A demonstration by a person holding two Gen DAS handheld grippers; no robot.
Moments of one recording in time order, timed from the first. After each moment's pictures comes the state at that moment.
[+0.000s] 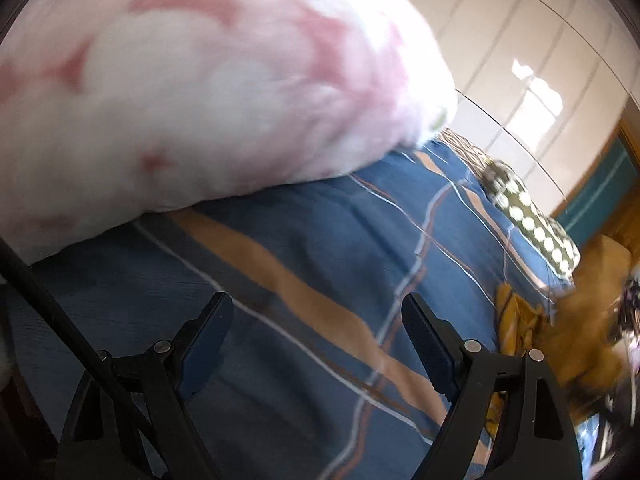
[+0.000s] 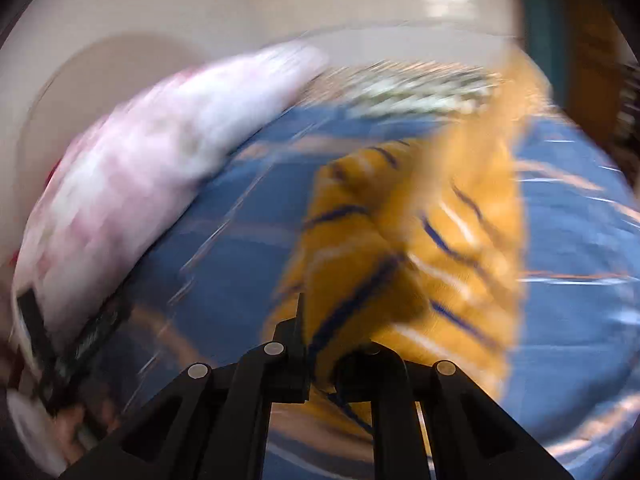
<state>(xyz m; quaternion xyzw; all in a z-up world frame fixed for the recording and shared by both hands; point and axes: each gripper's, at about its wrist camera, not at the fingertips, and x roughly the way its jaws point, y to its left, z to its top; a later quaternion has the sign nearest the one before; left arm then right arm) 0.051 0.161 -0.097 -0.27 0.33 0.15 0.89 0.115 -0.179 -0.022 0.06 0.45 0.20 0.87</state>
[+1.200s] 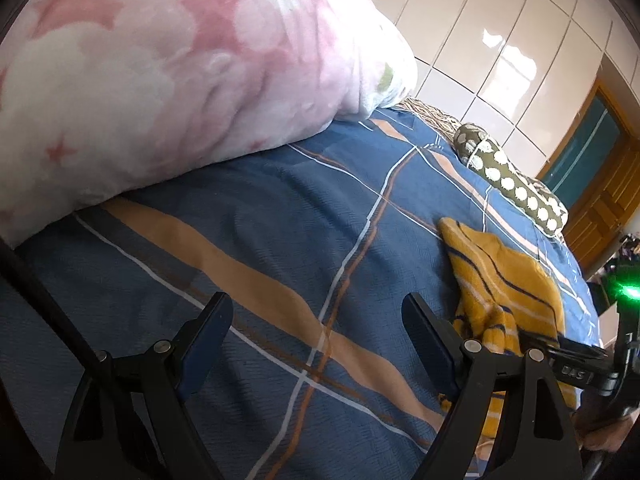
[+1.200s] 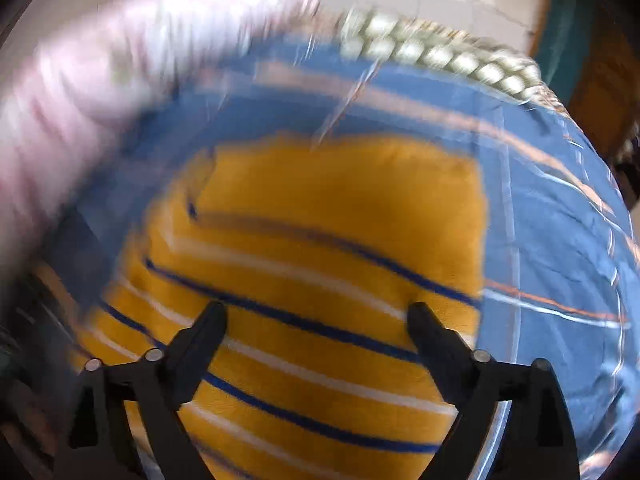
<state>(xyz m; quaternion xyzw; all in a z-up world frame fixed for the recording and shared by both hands) 0.072 0.108 -0.099 -0.21 0.35 0.10 0.91 0.184 -0.194 -0.072 -0.06 0.50 0.09 0.86</state>
